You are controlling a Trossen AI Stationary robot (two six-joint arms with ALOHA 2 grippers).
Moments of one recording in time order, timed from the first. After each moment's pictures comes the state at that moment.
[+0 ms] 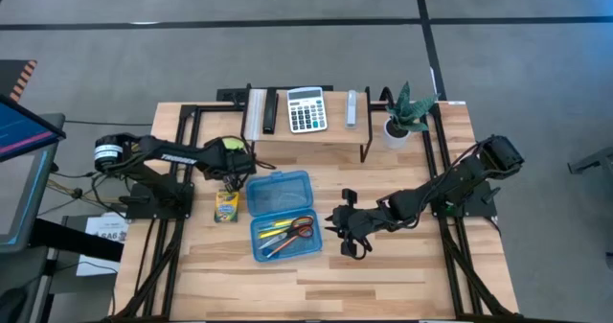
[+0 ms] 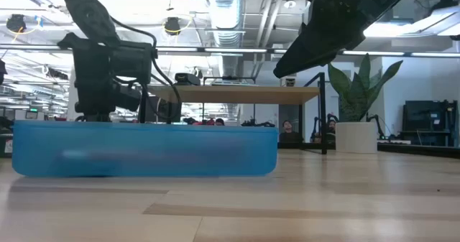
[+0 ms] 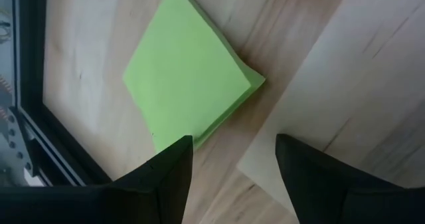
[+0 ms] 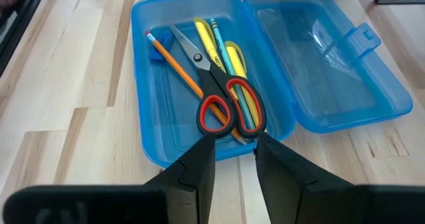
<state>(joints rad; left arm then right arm) 0.28 1.46 0.60 -0.68 -0.55 -0.19 0.39 1.58 0.89 -0.01 0.35 0.31</state>
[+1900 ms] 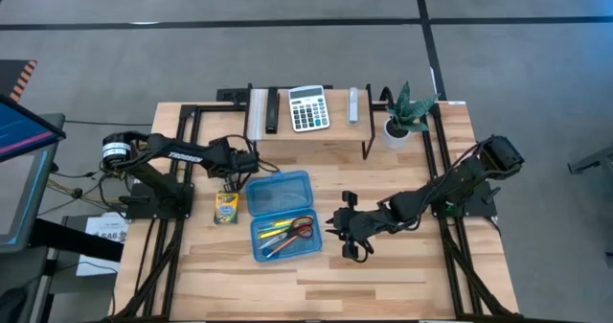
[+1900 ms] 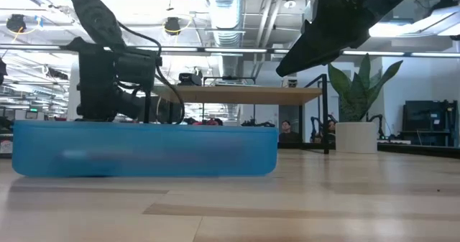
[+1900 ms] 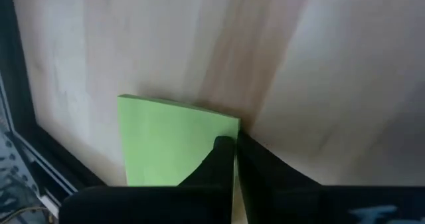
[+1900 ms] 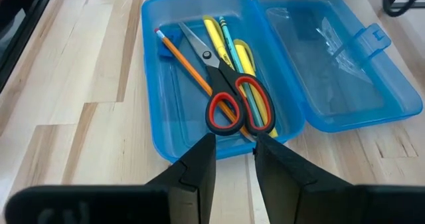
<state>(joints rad) 0.28 1.53 0.63 -0.70 -0.50 -0.08 0.41 1.58 0.89 -0.02 0.34 0.31</state>
